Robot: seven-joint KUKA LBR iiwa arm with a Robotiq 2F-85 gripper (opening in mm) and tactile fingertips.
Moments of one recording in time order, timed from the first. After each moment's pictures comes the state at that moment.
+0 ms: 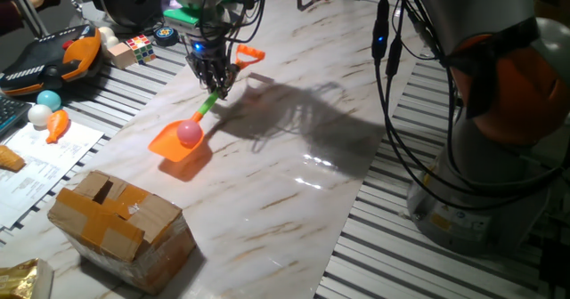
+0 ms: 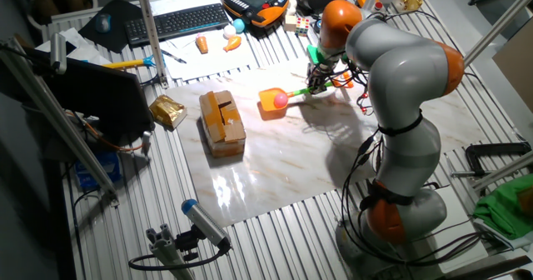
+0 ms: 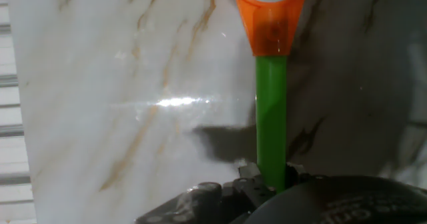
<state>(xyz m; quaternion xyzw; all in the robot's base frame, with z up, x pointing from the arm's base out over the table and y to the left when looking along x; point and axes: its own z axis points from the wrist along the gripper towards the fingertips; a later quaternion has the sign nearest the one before) 0.597 -0.025 0.083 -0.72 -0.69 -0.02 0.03</state>
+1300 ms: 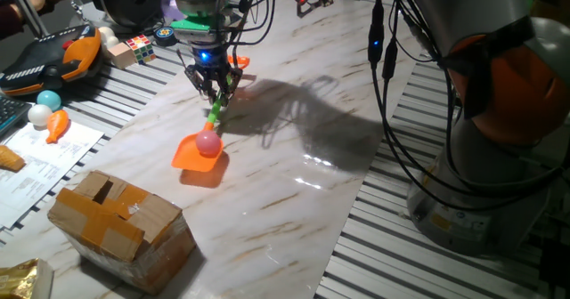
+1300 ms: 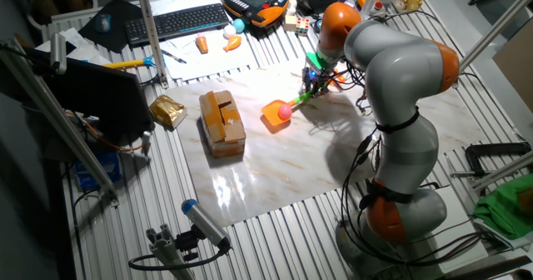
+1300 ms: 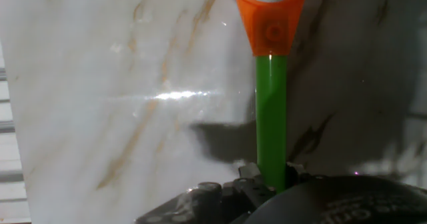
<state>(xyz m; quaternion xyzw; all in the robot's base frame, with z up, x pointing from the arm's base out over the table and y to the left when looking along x) 0.592 -0.018 0.063 -0.59 -0.81 -0.03 0.04</state>
